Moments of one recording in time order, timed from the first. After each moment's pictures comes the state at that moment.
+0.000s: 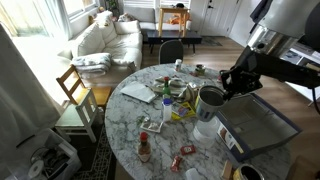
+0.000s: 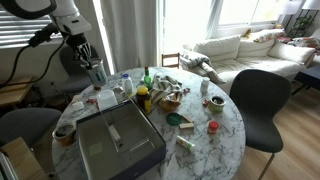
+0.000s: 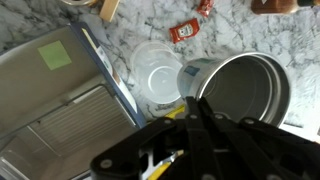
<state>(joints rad) 0.02 -0.37 0.06 -2.41 0.12 2.21 0.83</state>
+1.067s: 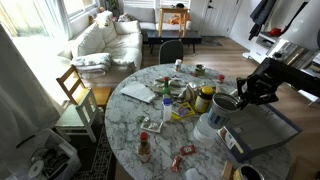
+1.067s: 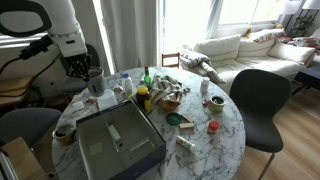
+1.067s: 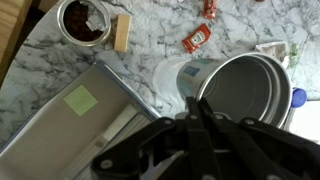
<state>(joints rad) -0.08 -0.46 0.02 -2.57 0.31 2.23 0.86</state>
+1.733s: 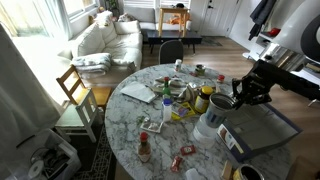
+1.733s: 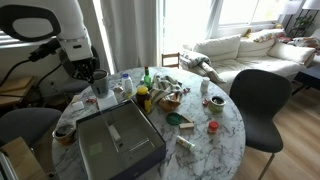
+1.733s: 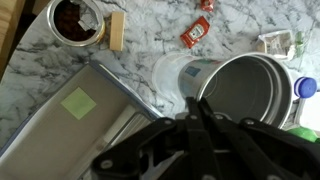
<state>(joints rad) -0.10 -0.39 0.02 -2.54 0.32 2.26 0.89</state>
